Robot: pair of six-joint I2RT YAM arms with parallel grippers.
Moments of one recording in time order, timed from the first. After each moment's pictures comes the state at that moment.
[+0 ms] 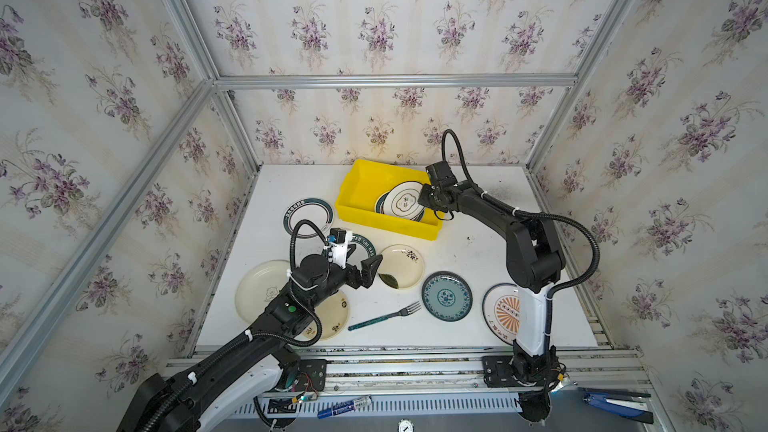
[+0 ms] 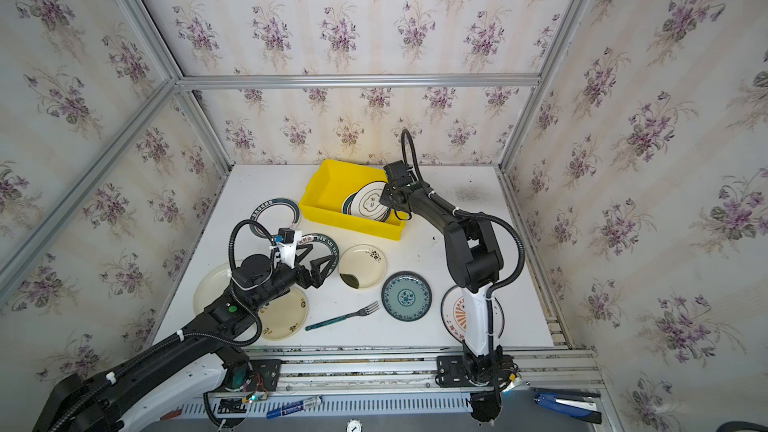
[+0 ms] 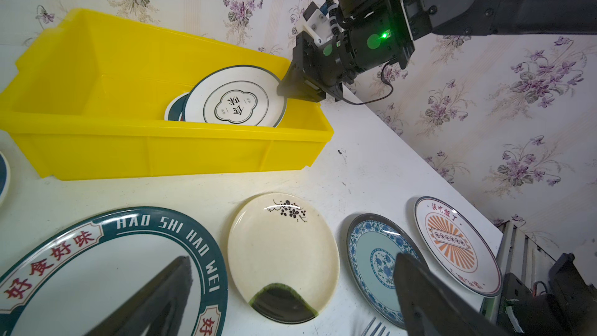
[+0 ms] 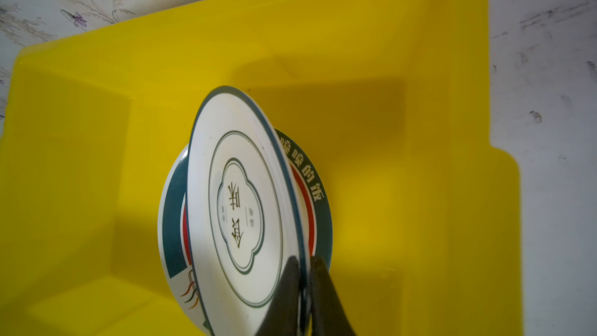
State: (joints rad) left arm -0.60 0.84 0.36 0.24 0.10 -0.34; right arm 0.41 2.06 1.64 -0.50 0.09 0.70
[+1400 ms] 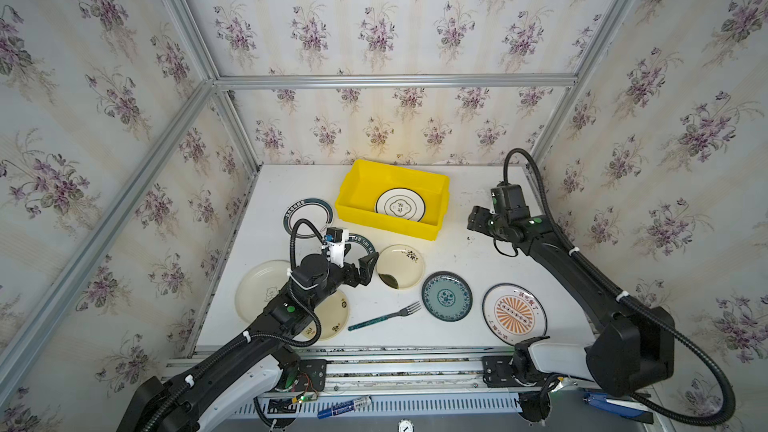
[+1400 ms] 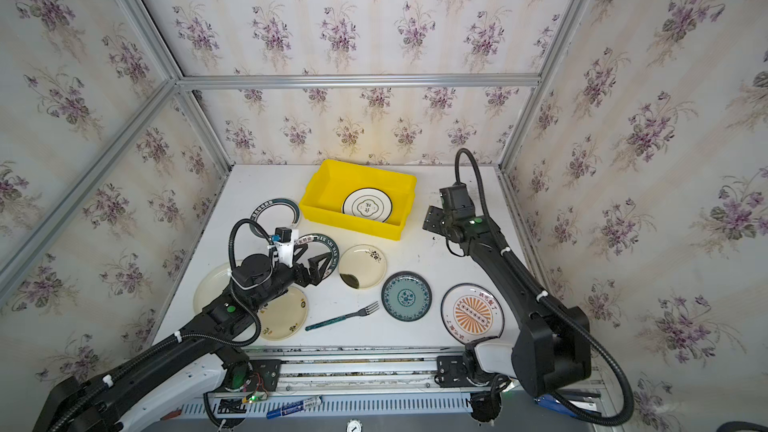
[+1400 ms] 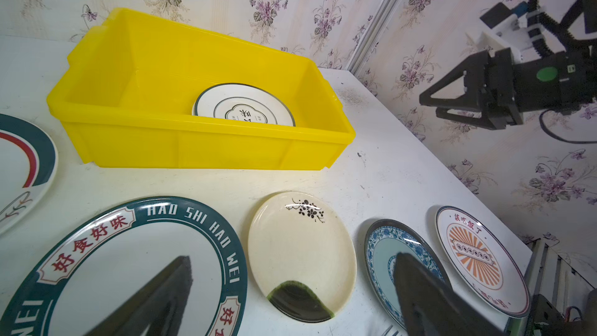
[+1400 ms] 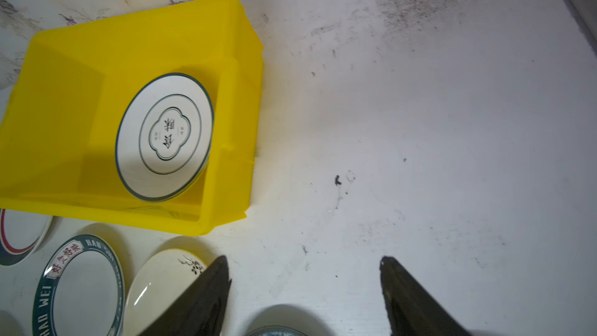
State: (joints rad) left arm -0.60 0.83 0.38 0.18 0.02 -0.35; right arm 0.20 1.26 1.02 -0.65 0.10 0.51
